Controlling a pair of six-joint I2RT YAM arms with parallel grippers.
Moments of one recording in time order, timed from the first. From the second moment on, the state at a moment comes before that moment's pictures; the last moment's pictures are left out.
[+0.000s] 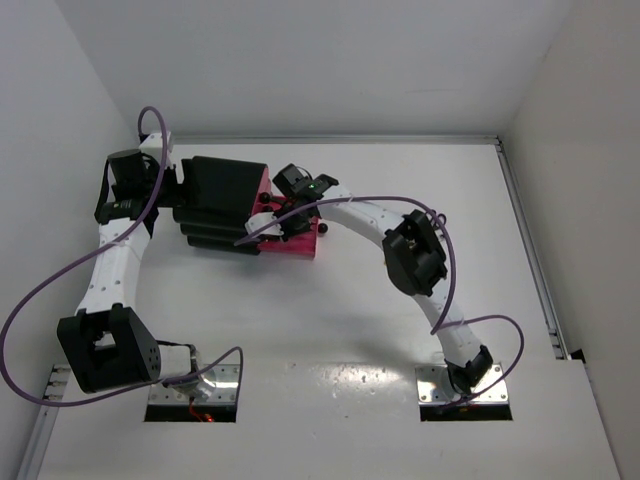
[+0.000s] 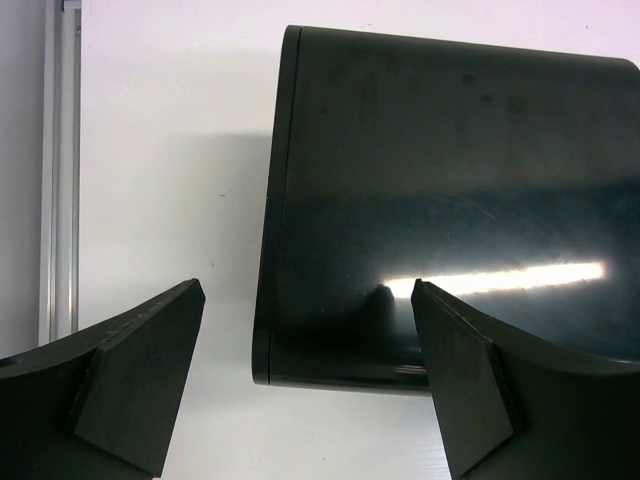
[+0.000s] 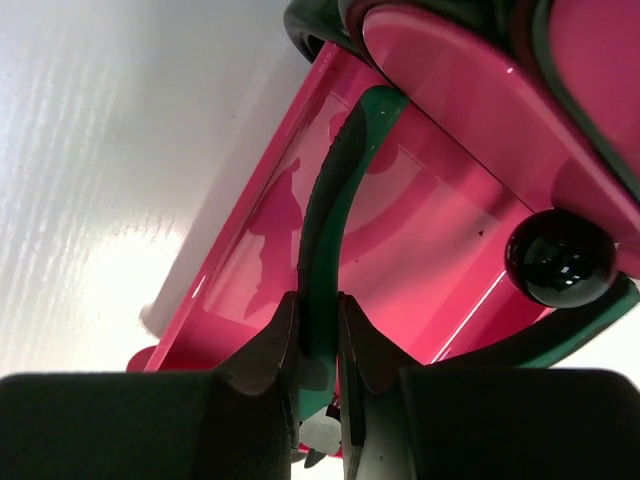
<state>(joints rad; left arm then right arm) 0.22 1.29 1.12 -0.34 0.23 0.10 0.76 2.34 2.00 -0.79 -0.32 -1.27</state>
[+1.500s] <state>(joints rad) 0.40 1.47 1.29 -0.43 0.08 0.13 0.41 1.81 1.25 -0.22 -0.34 0.09</state>
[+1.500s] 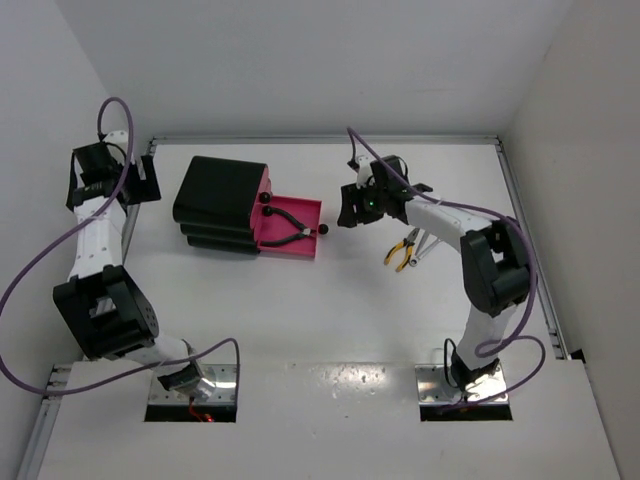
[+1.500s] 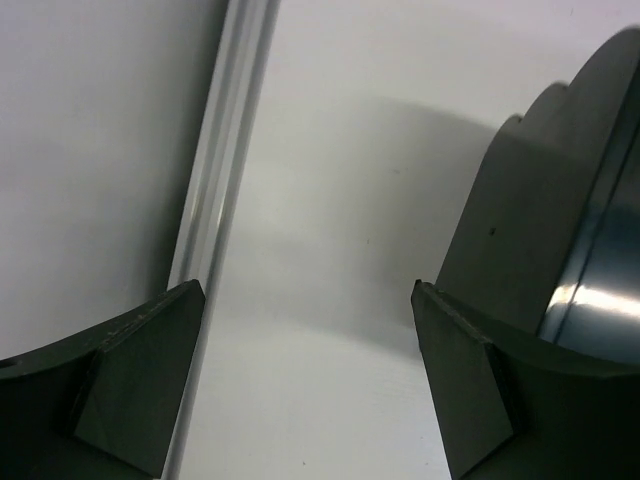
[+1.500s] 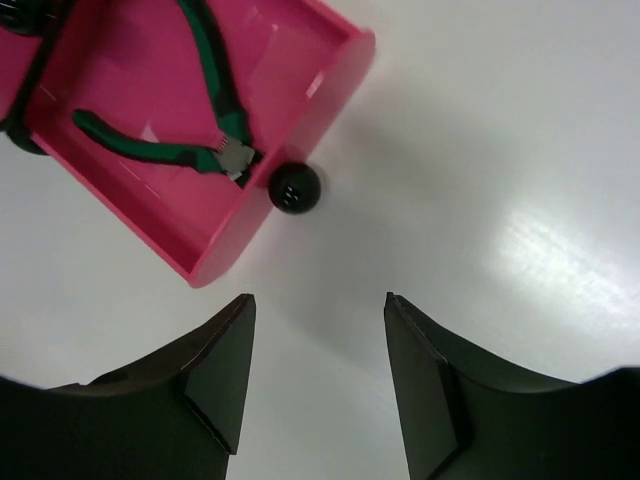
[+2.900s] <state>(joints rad) 0.37 1.57 0.94 -0.22 0.26 0.25 0.53 2.18 1.41 -0.06 -0.32 0.35</state>
